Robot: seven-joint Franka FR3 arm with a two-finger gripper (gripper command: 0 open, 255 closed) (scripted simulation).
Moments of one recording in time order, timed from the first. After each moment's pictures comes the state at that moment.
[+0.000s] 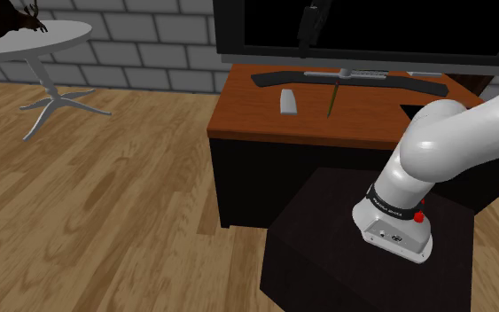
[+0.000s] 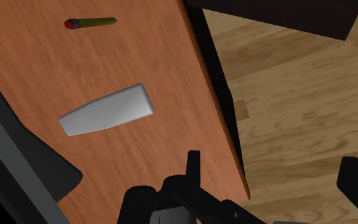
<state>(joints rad) -0.01 -0.80 0.07 -2.34 0.00 1.67 -0.17</state>
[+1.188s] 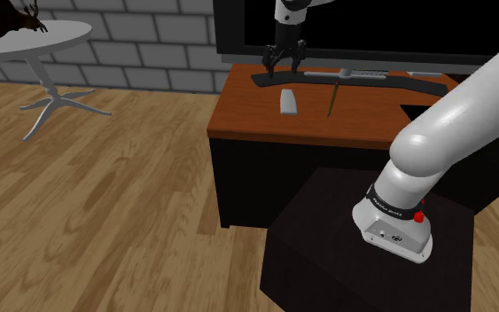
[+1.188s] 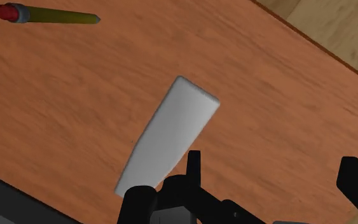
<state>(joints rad) -0.24 -0.32 0.06 -2.29 -0.01 2.02 0.25</state>
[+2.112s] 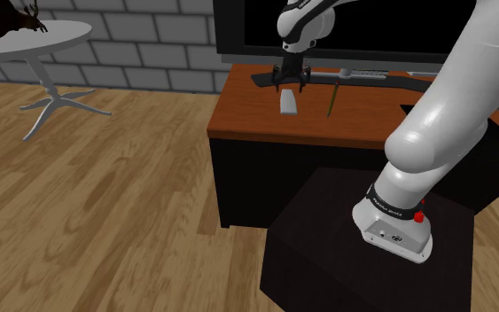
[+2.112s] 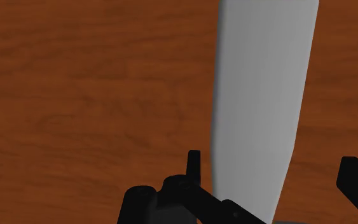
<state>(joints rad) -0.38 0.03 -0.04 -2.20 0.00 2.22 0.56</state>
